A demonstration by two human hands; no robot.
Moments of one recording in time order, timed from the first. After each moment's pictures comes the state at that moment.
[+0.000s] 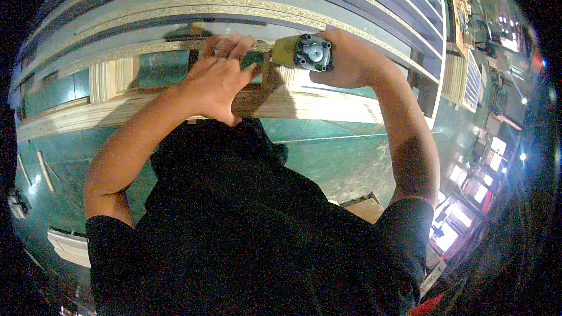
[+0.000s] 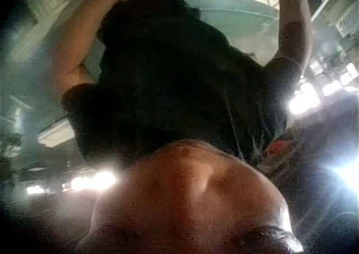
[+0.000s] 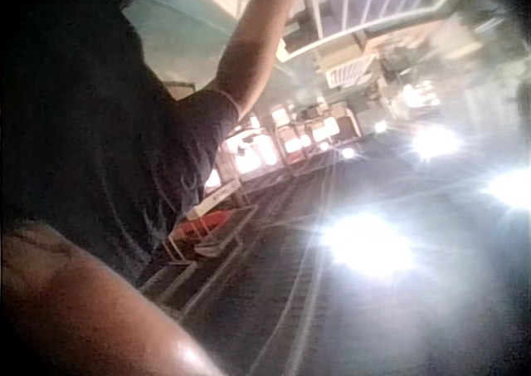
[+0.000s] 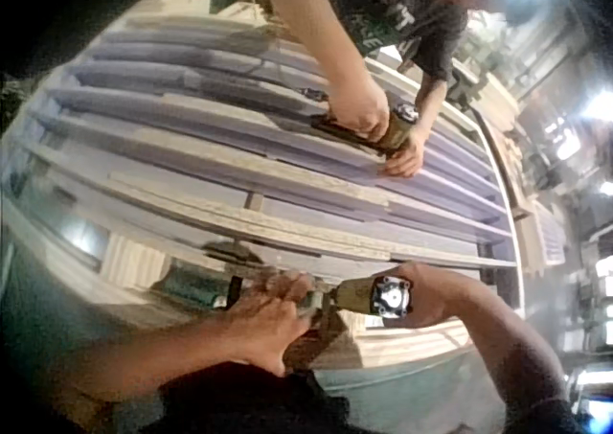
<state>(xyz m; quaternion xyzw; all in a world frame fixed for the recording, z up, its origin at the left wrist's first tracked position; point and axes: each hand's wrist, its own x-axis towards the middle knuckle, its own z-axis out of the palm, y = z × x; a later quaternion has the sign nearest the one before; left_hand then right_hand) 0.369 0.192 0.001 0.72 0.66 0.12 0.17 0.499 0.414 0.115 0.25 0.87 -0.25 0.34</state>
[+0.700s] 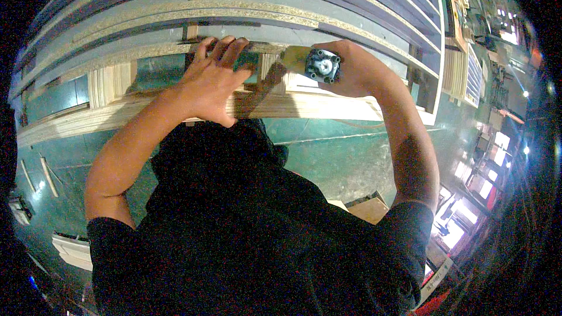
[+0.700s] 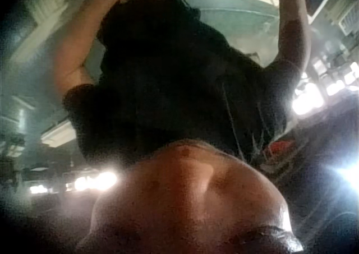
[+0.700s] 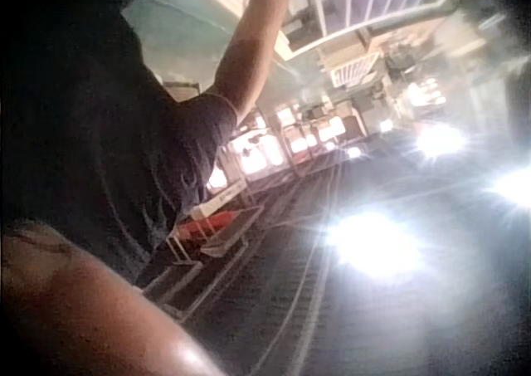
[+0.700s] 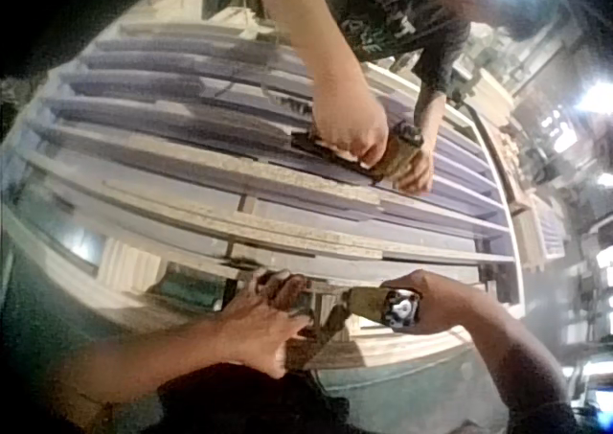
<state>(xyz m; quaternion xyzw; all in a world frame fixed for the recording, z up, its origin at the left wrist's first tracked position) 0.372 0.192 0.003 0.71 0.67 0.11 0.20 0.540 0.424 0.113 0.18 0.91 -0.27 0.25</state>
